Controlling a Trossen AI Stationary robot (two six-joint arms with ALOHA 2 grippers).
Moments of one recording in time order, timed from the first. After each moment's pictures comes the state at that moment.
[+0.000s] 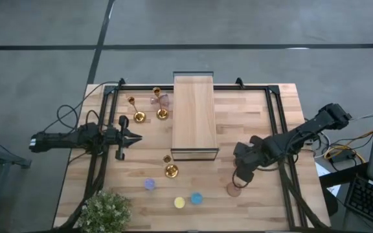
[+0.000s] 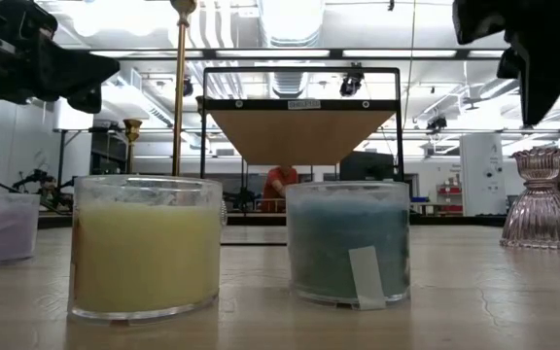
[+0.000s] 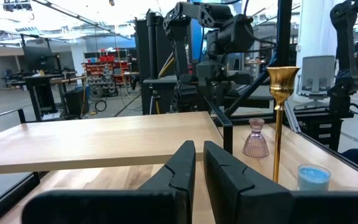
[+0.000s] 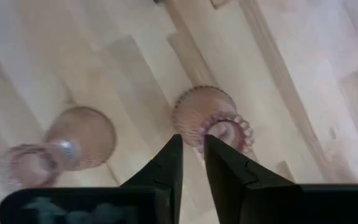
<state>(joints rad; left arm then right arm) 0.00 0.04 0.01 0.09 0.01 0.07 0.45 1.37 1.05 -1.12 0.16 0.95</state>
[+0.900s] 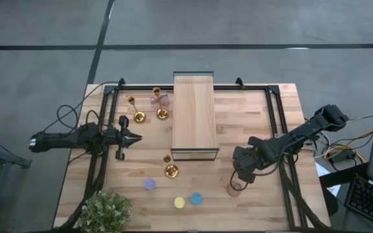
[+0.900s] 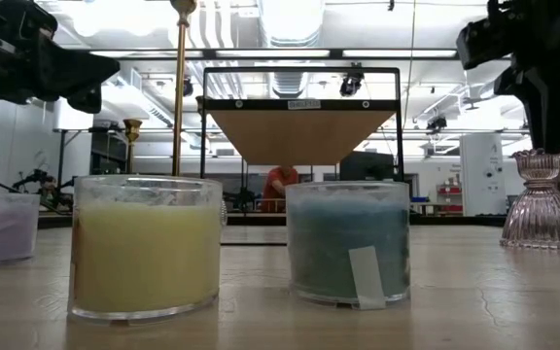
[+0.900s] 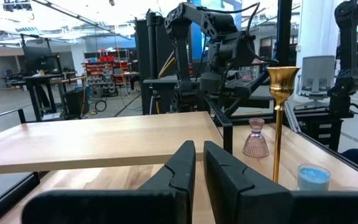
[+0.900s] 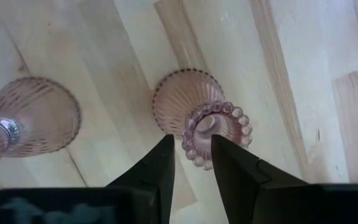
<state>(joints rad) 0.00 0.04 0.01 0.09 0.01 0.07 0.45 1.42 0.99 -1.11 0.16 0.83</state>
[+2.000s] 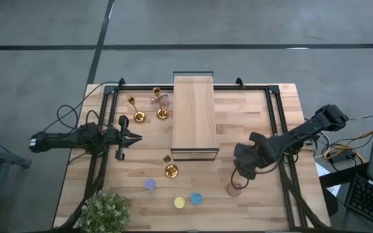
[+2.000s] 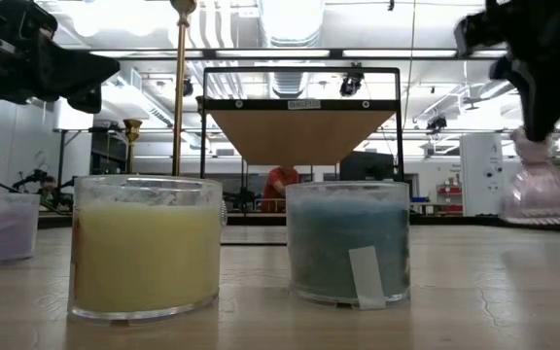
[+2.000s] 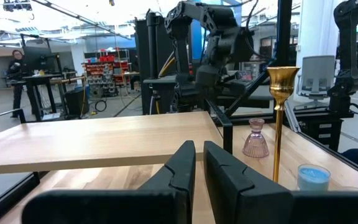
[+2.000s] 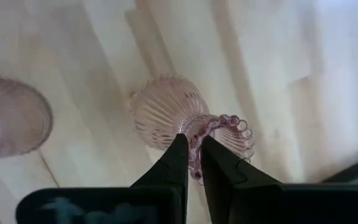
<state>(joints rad) 0.00 0.04 0.01 0.09 0.01 0.07 0.44 1.41 1.06 -1.23 0.25 0.81</state>
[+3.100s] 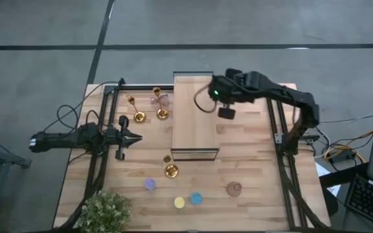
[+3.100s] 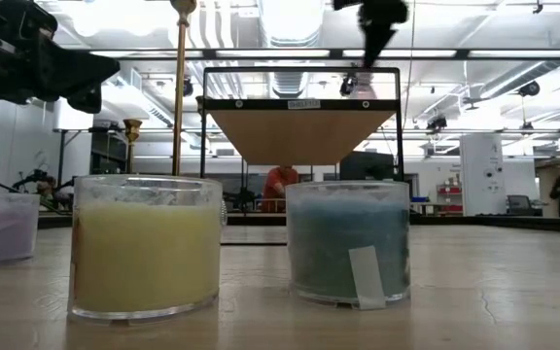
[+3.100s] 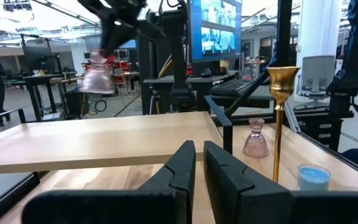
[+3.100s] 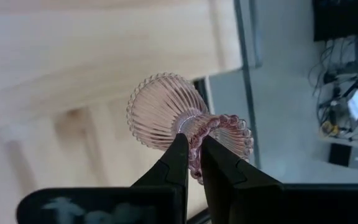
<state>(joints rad) 0.00 0.04 0.01 0.09 0.01 0.07 -0.22 1.73 1.95 -1.45 0.49 -0.14</state>
